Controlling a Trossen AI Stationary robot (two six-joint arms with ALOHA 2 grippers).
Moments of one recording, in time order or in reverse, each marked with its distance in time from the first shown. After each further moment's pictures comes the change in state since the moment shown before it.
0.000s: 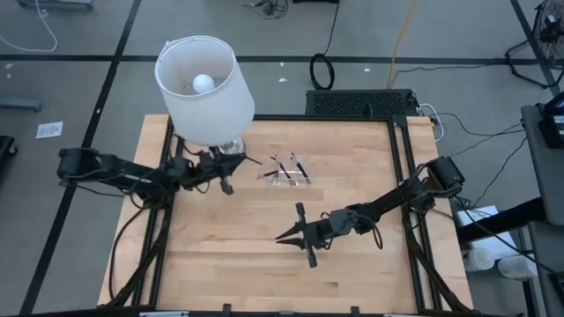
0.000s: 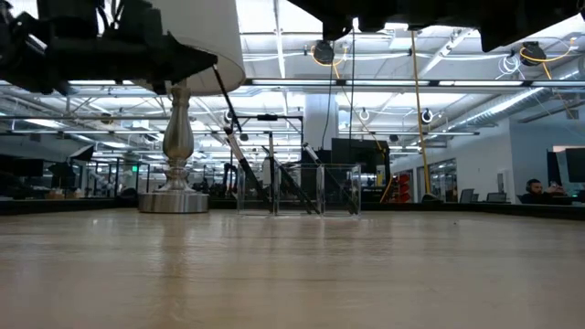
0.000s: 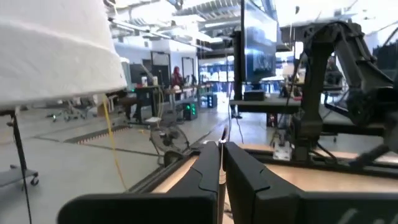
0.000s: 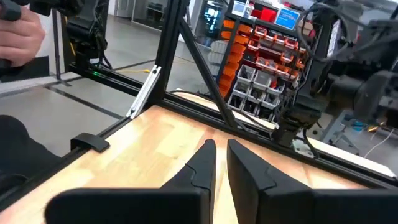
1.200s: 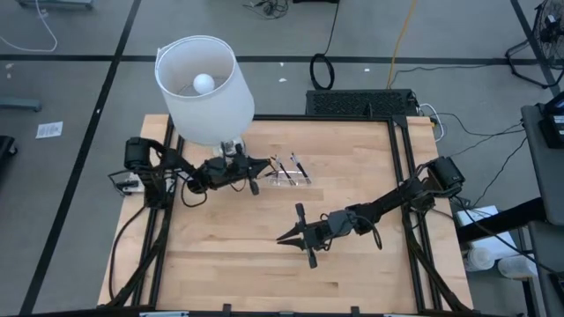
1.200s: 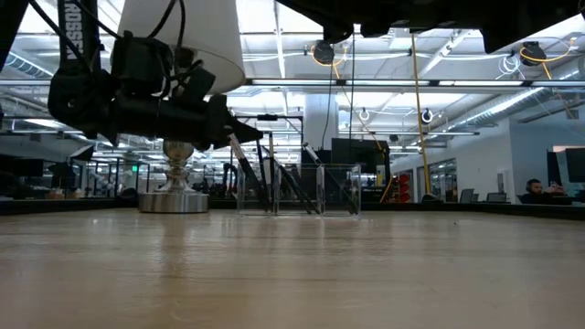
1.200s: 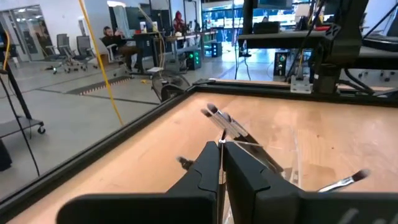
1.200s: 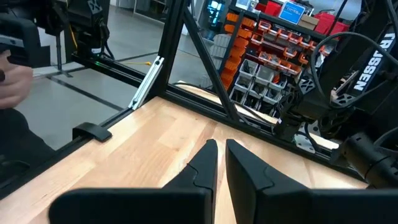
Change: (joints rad) left arm 0.093 0.684 0.172 0.275 0.062 -0.055; right arm 0.002 0.000 0.000 -0.030 0.003 -0.014
